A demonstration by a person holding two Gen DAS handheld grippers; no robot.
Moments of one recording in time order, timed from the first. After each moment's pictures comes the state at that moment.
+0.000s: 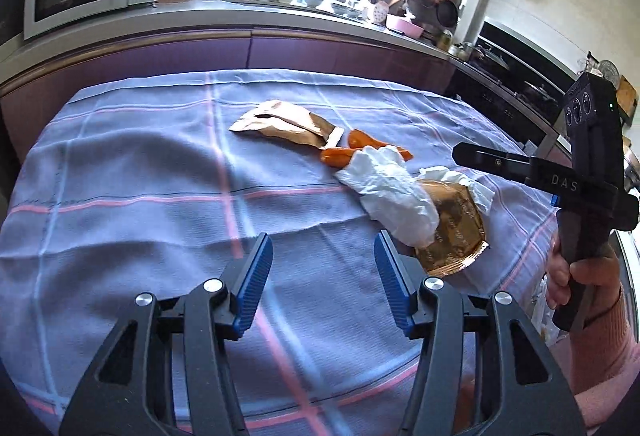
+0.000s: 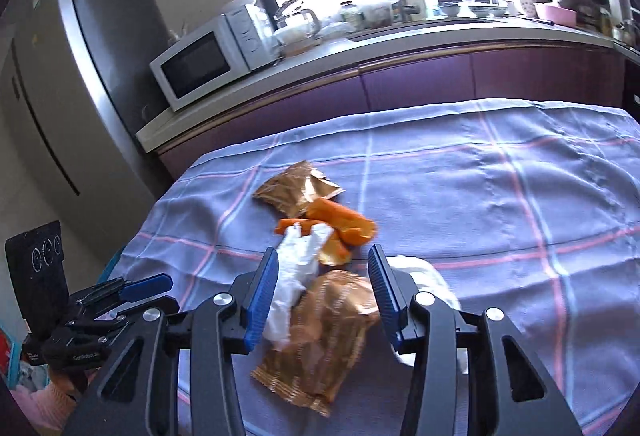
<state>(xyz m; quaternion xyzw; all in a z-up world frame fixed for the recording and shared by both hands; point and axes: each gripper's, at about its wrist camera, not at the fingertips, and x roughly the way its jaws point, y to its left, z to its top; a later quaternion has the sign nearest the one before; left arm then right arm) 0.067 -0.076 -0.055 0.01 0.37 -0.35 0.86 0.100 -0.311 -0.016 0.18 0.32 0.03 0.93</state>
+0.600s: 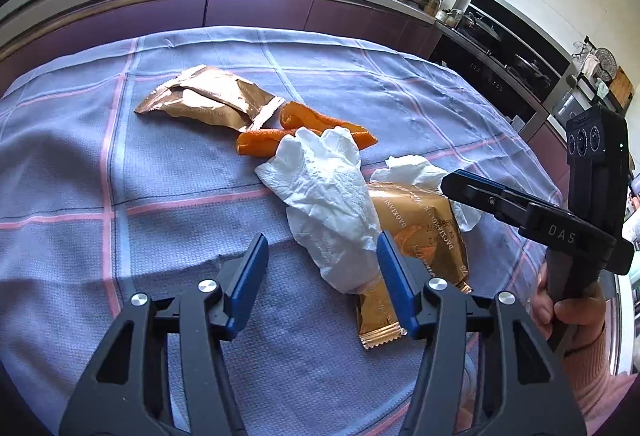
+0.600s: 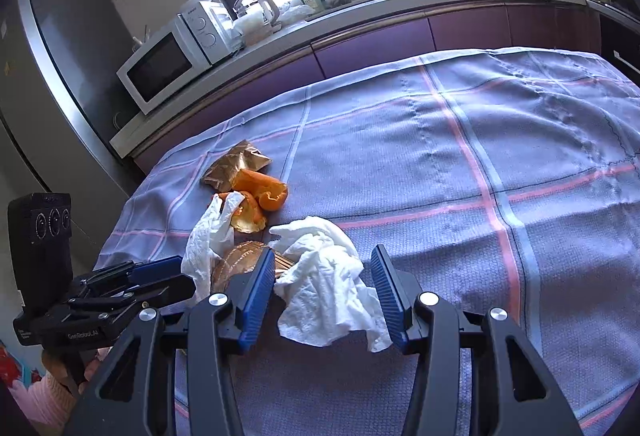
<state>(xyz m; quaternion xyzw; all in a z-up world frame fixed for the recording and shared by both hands) 0.098 -0.161 -0.080 0.01 0.44 -0.38 0.81 0.094 -0.358 -0.060 0.22 0.35 0.01 0.91</state>
